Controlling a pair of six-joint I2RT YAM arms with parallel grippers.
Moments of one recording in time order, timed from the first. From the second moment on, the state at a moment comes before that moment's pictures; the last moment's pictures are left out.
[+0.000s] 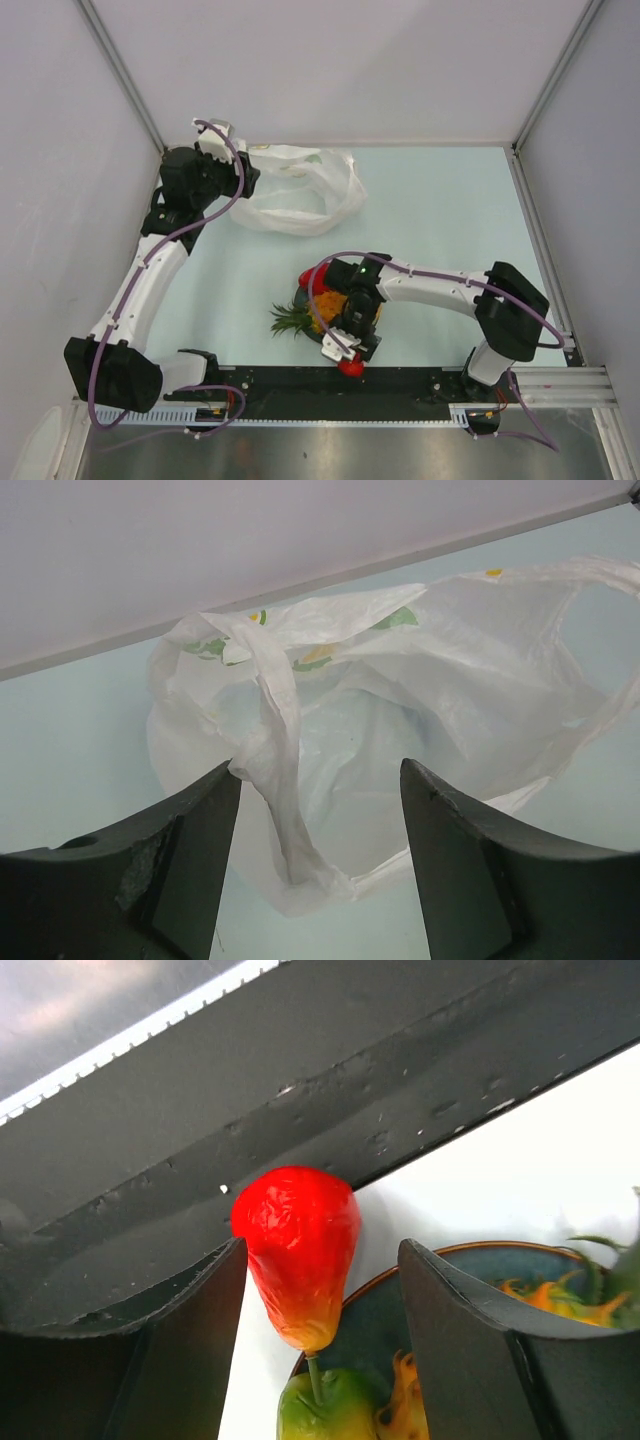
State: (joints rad) left arm -0.17 1.22 1.17 -0.19 0.22 0.02; right arm 1.06 1.64 1.14 -1.05 -0.79 -1.62
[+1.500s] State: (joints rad) left arm -0.17 1.22 1.17 -0.25 0.26 0.00; right arm 0.54 1.44 1.14 -0.47 -0.71 -0.11
